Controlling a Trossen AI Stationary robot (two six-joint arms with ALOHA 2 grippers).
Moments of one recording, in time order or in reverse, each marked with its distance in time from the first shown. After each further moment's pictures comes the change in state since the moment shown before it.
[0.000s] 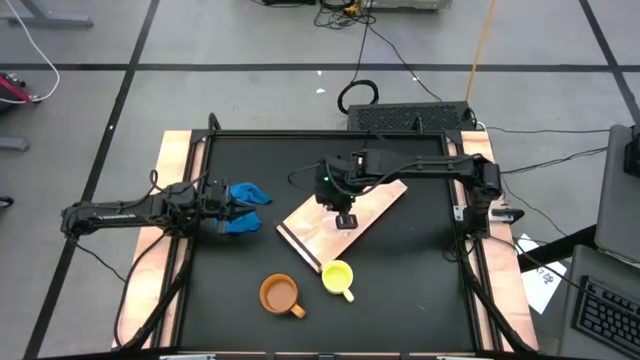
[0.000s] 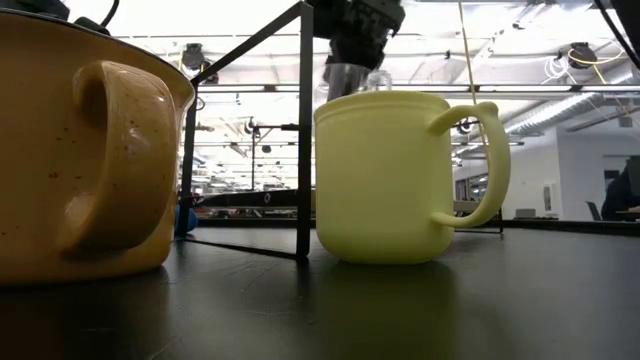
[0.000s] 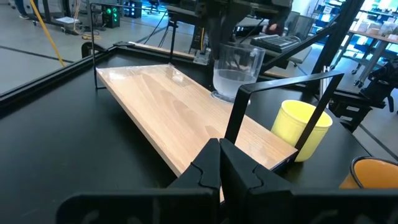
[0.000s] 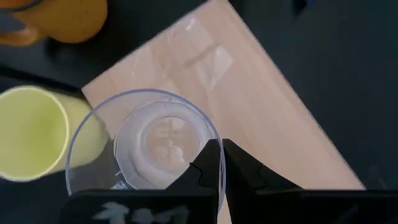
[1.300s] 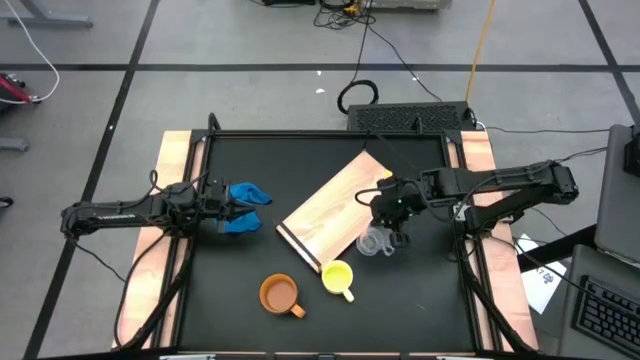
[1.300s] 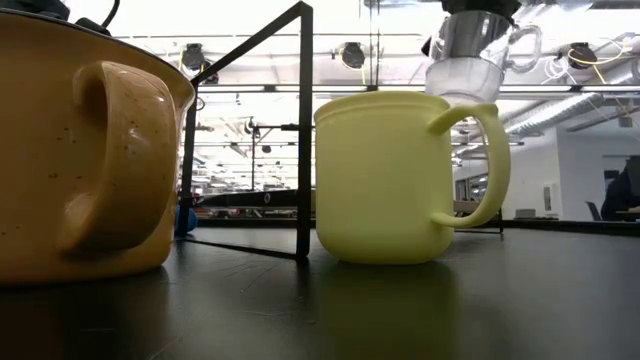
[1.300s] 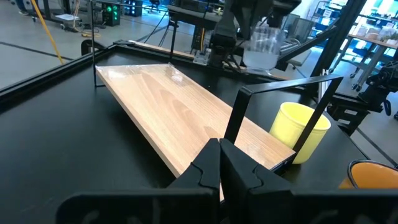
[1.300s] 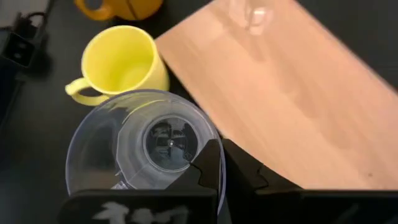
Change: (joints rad) left arm 0.000 0.000 0.000 0.002 0.000 -0.024; right arm 0.144 -0.607 -0.614 0.197 0.057 0.197
